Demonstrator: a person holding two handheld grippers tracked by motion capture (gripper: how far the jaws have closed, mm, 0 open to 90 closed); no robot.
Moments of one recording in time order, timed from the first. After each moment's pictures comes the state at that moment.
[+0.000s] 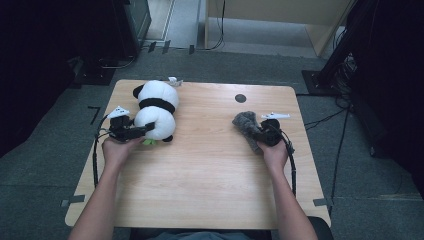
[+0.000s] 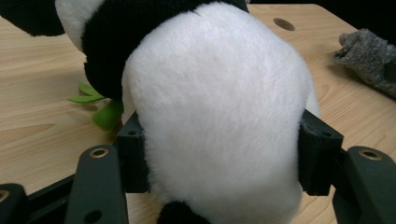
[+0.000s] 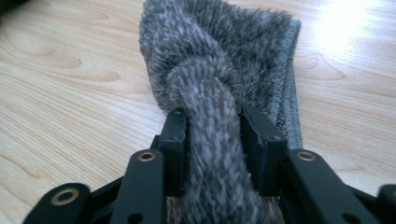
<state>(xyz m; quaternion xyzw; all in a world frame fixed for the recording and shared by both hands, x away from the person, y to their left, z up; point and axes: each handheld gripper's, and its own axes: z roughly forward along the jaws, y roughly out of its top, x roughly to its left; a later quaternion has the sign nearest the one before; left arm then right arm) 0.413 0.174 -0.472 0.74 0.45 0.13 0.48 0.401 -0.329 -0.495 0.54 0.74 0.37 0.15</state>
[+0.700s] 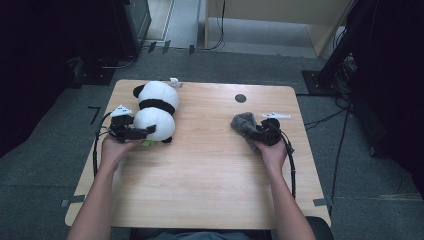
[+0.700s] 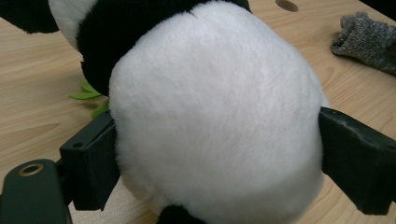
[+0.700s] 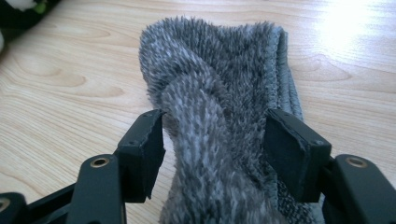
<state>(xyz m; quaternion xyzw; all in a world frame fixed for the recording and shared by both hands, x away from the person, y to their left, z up) 0.413 0.171 -0.464 0.77 0.44 0.13 0.44 0.403 -0.330 -0.498 0.56 0.72 0.40 0.14</state>
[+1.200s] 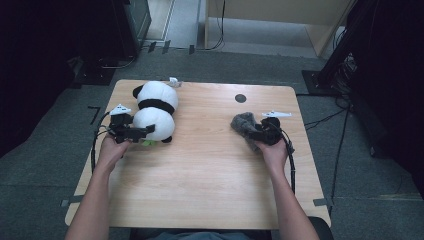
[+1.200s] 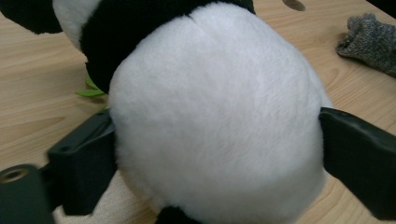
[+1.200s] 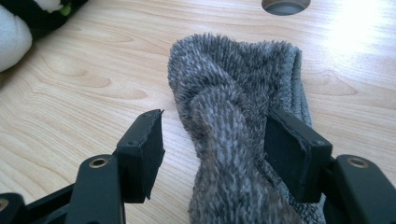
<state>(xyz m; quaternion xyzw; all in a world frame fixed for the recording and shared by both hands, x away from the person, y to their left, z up) 0.415 0.173 -0.461 0.76 0.46 0.12 0.44 0.396 -0.325 -0.480 0.54 0.73 0.40 0.13</state>
